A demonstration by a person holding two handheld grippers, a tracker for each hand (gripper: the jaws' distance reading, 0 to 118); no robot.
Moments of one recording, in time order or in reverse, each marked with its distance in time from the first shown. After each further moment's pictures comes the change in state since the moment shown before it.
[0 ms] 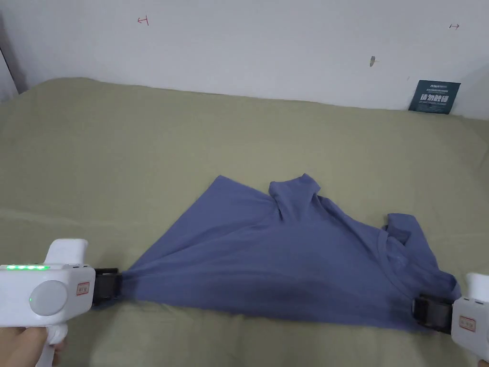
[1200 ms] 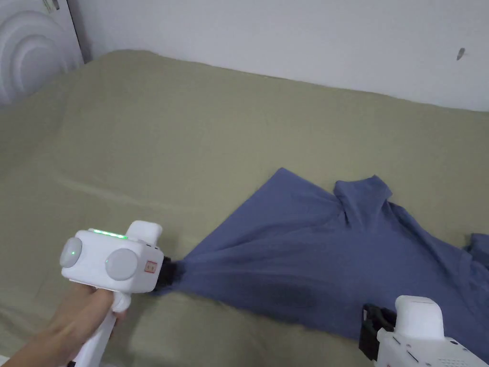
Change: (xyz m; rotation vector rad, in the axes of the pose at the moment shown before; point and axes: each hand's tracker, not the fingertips) left arm -0.010 0.018 -0.059 -0.179 -0.125 -0.095; right arm -0.199 -0.041 0.035 0.132 0.338 0.180
